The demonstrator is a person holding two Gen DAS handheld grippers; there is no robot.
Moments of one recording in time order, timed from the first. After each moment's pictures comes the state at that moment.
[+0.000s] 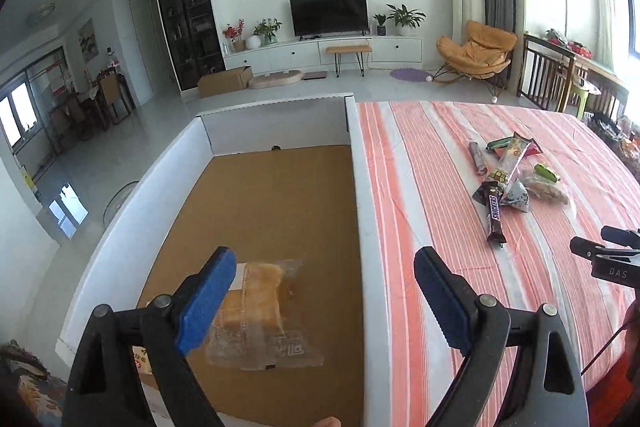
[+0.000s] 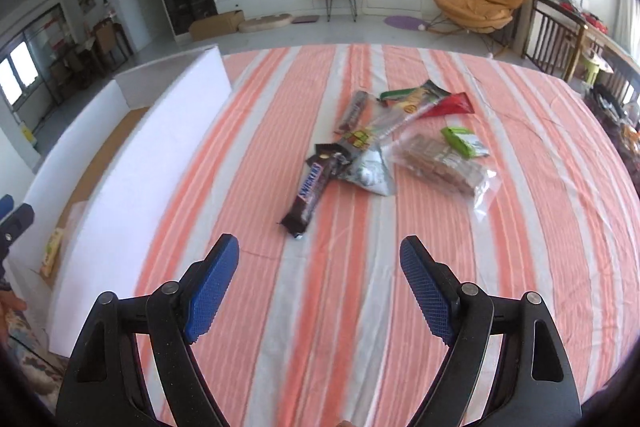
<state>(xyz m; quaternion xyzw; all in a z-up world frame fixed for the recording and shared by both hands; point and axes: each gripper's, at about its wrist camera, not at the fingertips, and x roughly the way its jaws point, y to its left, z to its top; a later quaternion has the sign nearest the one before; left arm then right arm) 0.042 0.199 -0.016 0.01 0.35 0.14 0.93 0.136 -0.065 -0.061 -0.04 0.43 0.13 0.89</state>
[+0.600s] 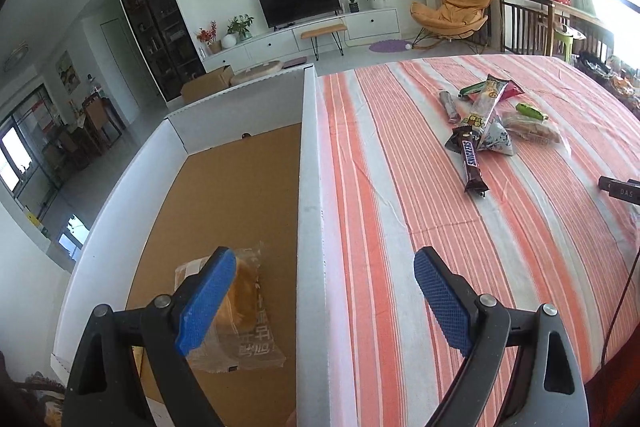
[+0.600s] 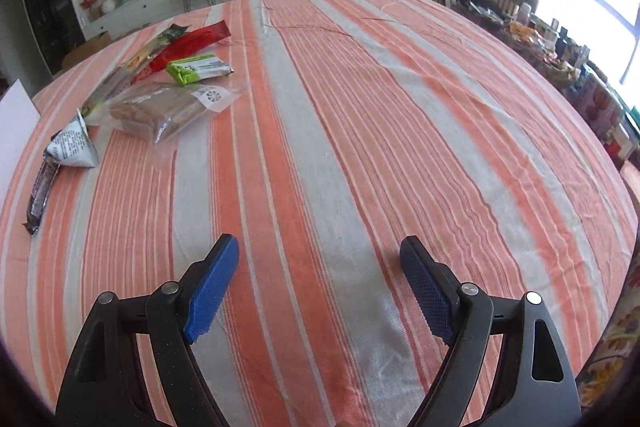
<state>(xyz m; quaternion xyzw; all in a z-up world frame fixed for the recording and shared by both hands) 0.049 0.144 -0.048 0.08 0.38 0.12 0.91 0.172 -0.208 -0.122 0.03 0.44 -0.04 0.90</state>
